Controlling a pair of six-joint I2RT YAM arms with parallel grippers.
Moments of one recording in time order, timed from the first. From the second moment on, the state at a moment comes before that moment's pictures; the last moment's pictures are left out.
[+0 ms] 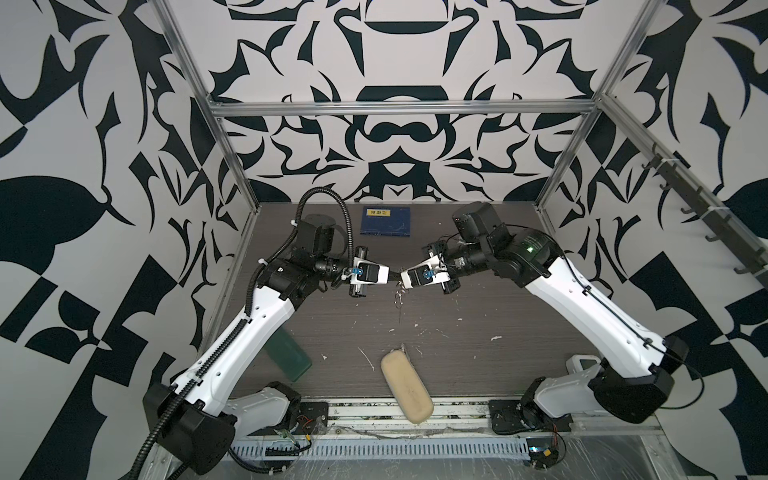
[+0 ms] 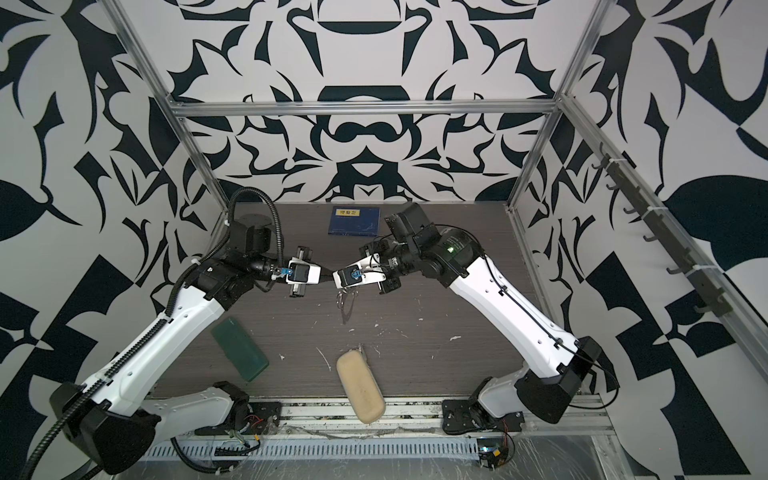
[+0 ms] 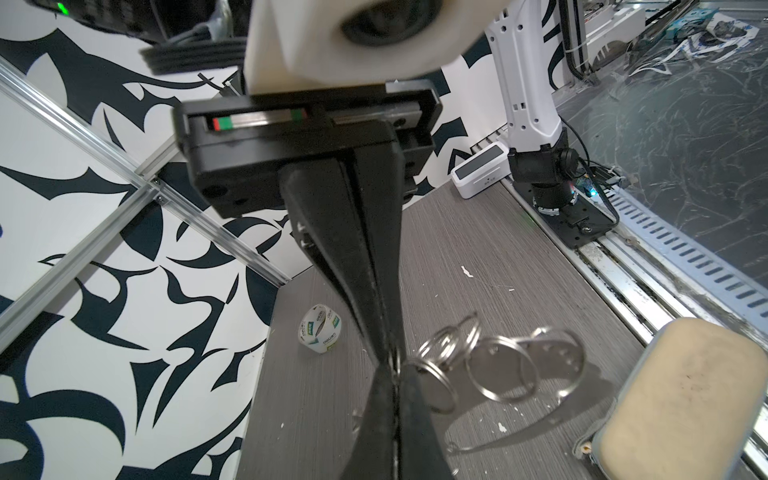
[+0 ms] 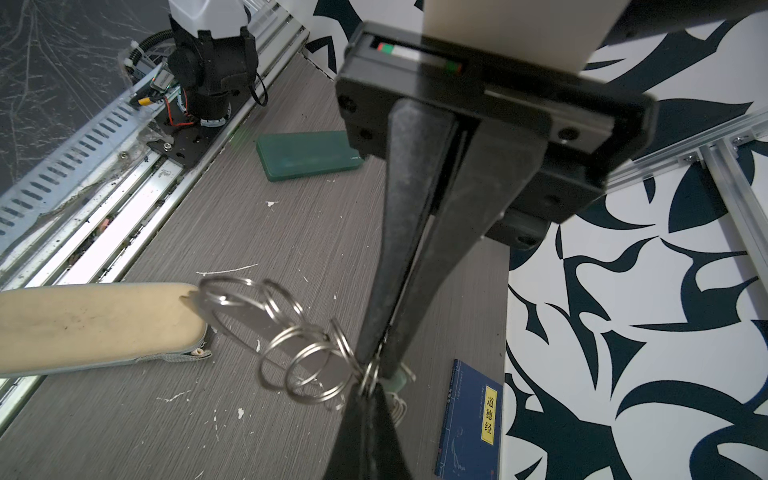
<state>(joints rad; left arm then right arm) -0.50 1.18 1.19 -0.51 1.06 1.05 0.74 1.42 1.65 -0.97 -0.57 -1.16</state>
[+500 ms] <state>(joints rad) -0.48 1.15 1.19 -0.51 1.06 1.05 0.75 1.41 1.65 -0.96 -0.59 -1.16</state>
